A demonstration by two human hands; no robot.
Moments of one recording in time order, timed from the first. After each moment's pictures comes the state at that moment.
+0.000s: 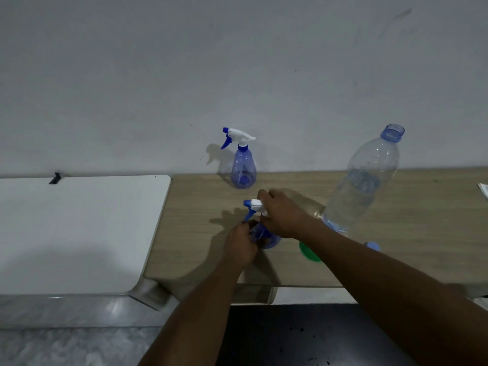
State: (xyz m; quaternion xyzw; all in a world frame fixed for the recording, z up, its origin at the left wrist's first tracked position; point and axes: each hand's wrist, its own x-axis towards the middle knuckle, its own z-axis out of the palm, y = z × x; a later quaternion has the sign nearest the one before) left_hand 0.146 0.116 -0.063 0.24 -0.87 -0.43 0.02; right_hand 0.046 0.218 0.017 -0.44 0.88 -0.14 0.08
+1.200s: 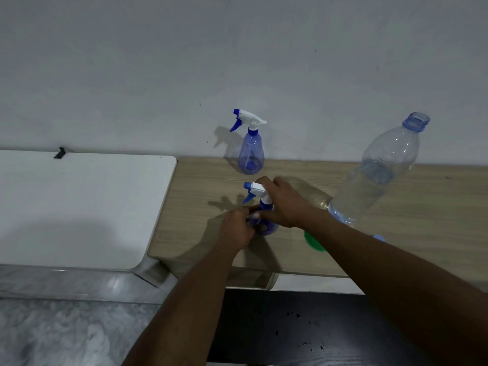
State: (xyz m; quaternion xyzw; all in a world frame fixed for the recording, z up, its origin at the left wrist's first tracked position) left_hand 0.154 0.092 -0.077 0.24 -0.86 -0.44 0.03; right_hand 0.049 0.212 0.004 -0.44 0.87 -0.16 0.12
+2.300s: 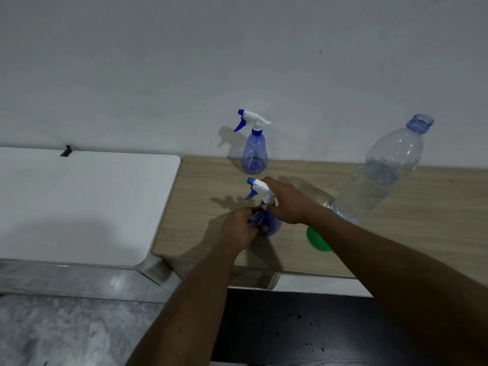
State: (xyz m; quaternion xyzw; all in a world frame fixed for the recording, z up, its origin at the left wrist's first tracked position) left_hand 0.162 0.092 -0.072 0.24 -0.84 -0.48 0.02; right_hand 0.050 0.212 0.015 -0.42 0.86 -0.23 0.18
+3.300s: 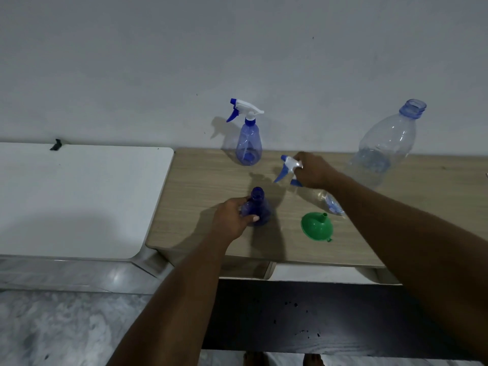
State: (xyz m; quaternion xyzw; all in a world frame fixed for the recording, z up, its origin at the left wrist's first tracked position) left_hand 0.167 0.090 -0.067 0.27 -0.83 -0.49 0.05; right_hand -0.013 0.241 0.037 -0.27 0.93 -0.19 0.17
